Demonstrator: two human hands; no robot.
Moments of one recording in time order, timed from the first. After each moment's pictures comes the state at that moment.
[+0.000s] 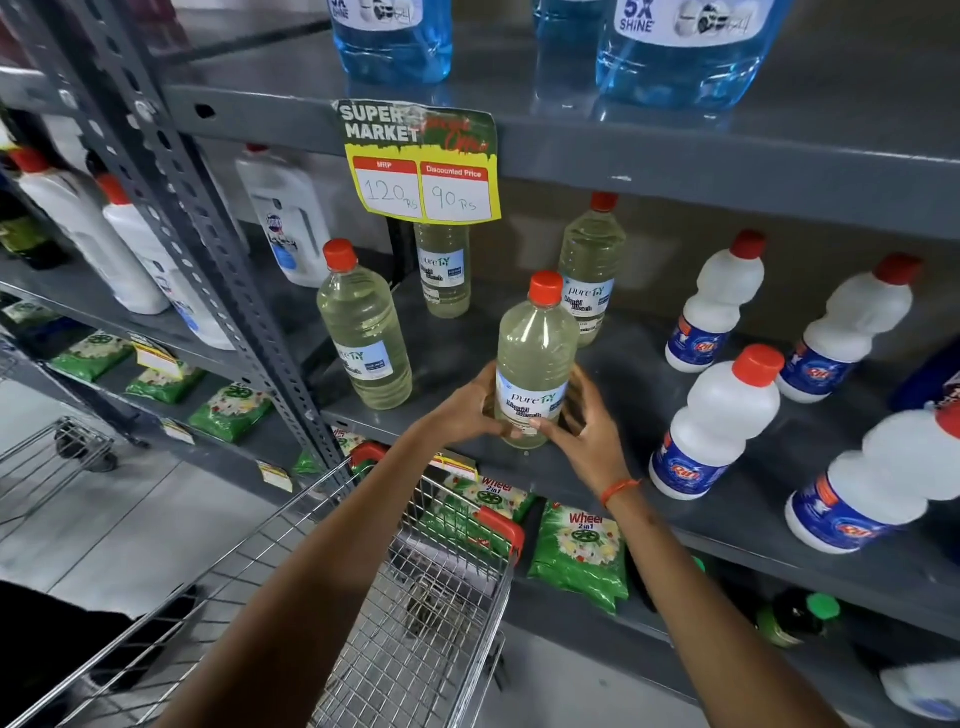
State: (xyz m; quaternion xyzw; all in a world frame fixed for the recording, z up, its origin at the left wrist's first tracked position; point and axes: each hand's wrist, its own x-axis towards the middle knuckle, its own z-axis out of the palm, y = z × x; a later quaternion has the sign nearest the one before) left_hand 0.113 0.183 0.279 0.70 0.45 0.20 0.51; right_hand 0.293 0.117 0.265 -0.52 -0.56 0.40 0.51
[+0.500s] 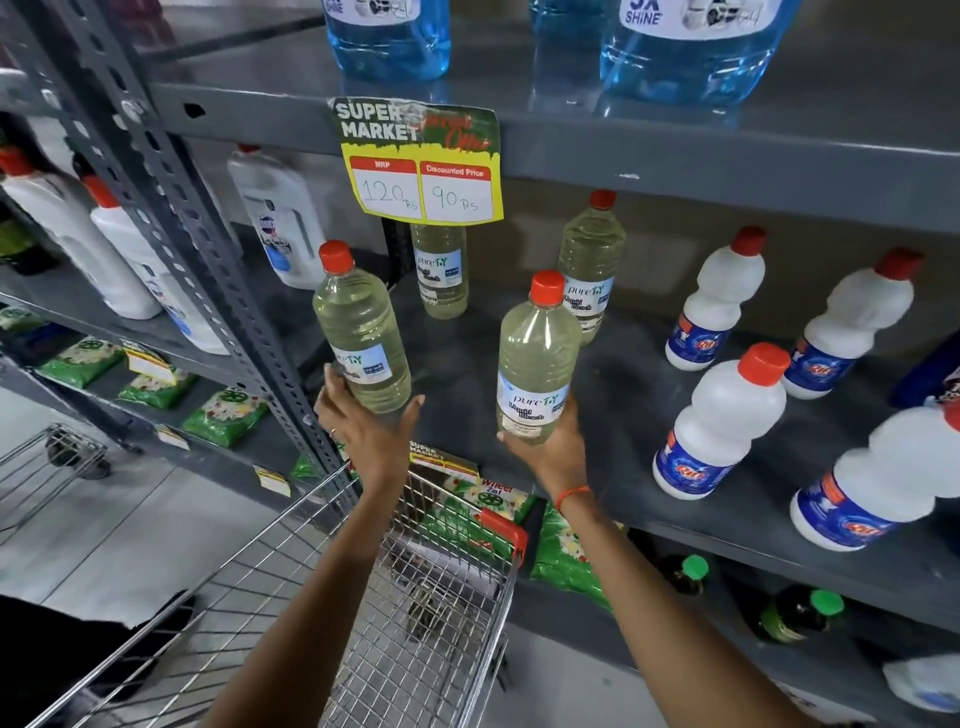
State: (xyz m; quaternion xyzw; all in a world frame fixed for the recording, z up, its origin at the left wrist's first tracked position) left_hand 0.057 0.147 0.257 0.44 0.70 0.55 0.14; right_hand 0.252 0.127 0.239 -0.61 -0.49 0.34 0.52
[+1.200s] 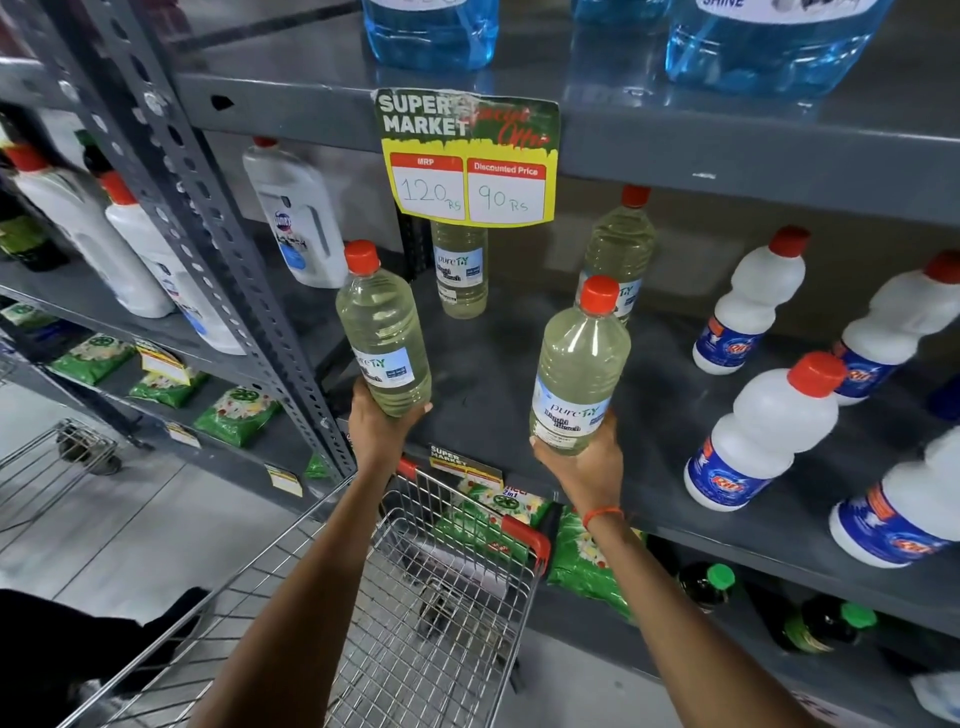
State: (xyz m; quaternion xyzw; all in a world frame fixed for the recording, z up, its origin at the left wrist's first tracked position) left_hand 0.010 0.187 0.235 0.48 0.70 0.47 0.23; right_hand 0.252 0.127 0.221 -0.66 -0.46 0.23 0.54
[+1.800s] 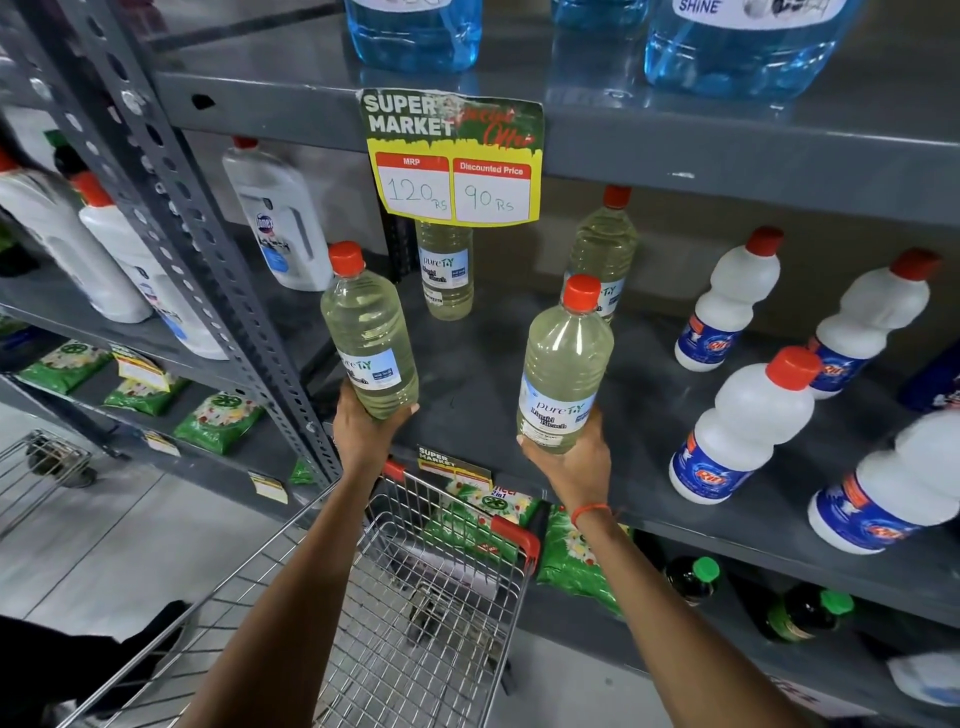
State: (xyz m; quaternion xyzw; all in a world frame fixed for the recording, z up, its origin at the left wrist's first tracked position) left_hand 0.008 0.184 0.236 0.50 0.69 0.47 0.22; right_hand 0.251 0.125 0.223 -0.68 -0.46 0.23 0.52
